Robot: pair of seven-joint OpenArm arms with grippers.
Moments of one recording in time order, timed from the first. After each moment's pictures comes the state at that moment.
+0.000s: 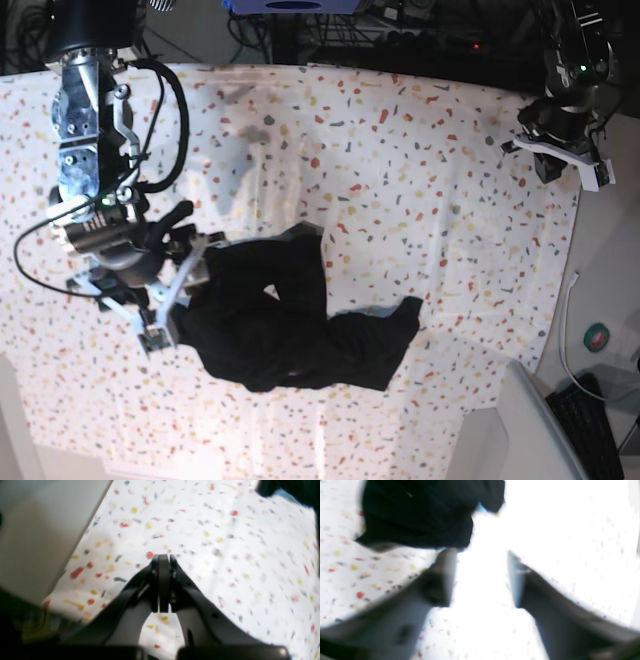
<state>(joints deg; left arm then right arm) 27.6 -9.1 -27.3 102.0 -22.9 -1.3 31.2 0.8 3.0 -6.4 109.3 -2.3 10.1 -66.5</state>
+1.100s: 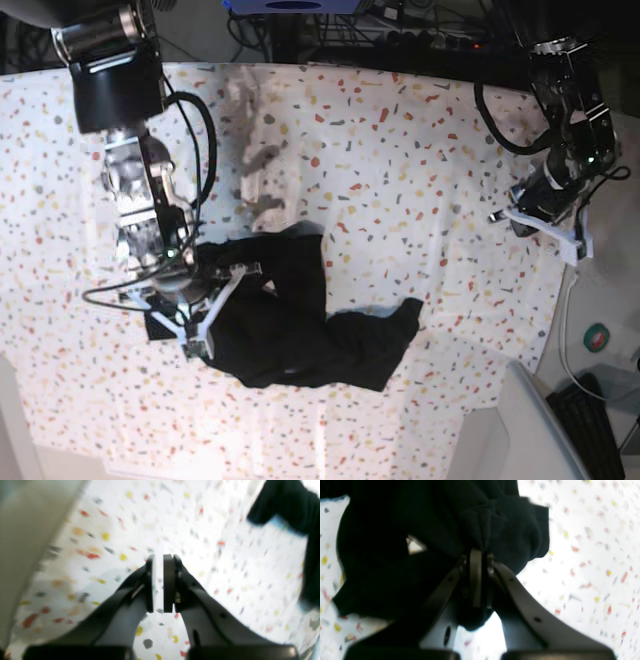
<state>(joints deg) 7.6 -11.3 -24.5 88.2 -22.1 -8.0 46.0 9.2 1.2 -10.7 79.5 -2.3 1.5 -44.4</state>
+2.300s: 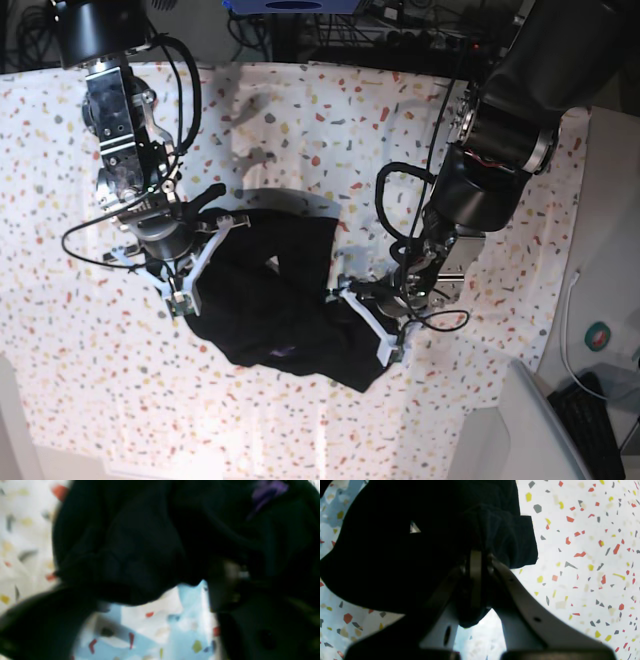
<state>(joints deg) -31.8 -5.3 20.2 26.3 -22.4 -8.2 13.4 -1.8 4.6 -11.0 91.6 -2.1 2.1 -44.3</state>
